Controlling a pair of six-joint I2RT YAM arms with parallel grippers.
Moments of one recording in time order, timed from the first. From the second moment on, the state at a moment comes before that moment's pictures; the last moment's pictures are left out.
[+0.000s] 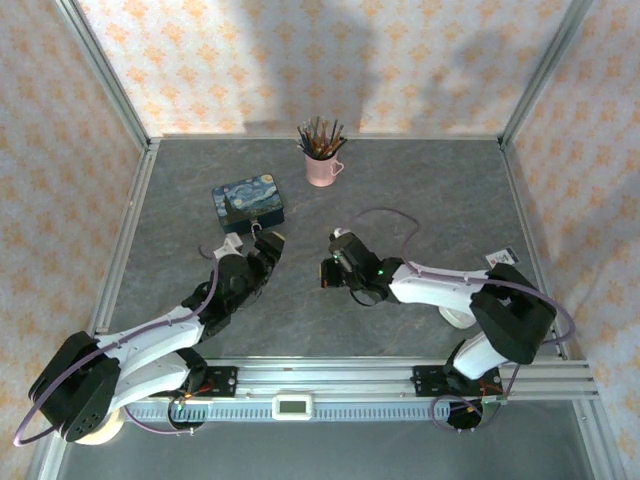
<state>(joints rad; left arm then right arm) -0.60 1.02 0.29 0.40 -0.18 -1.40 0.88 1.53 0.77 -0.08 0.04 0.71</state>
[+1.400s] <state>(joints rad) -0.60 1.04 0.33 0.39 -0.23 -1.37 0.86 1.59 0.78 -0.26 0.20 0.76</state>
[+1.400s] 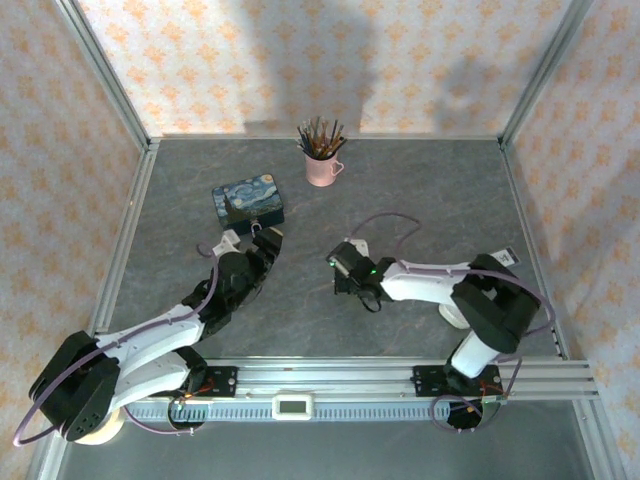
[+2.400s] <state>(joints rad) -0.81 1.50 0.46 0.74 -0.12 -1.35 0.76 1.29 0.56 0.17 -0.03 1.06</state>
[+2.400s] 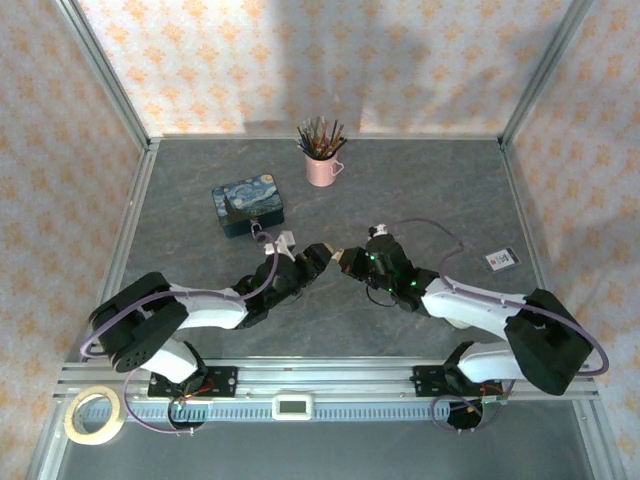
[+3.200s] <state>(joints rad) -0.79 1.55 0.50 0.80 -0.12 -1.33 0.74 1.18 0.55 0.18 0.01 1.02</state>
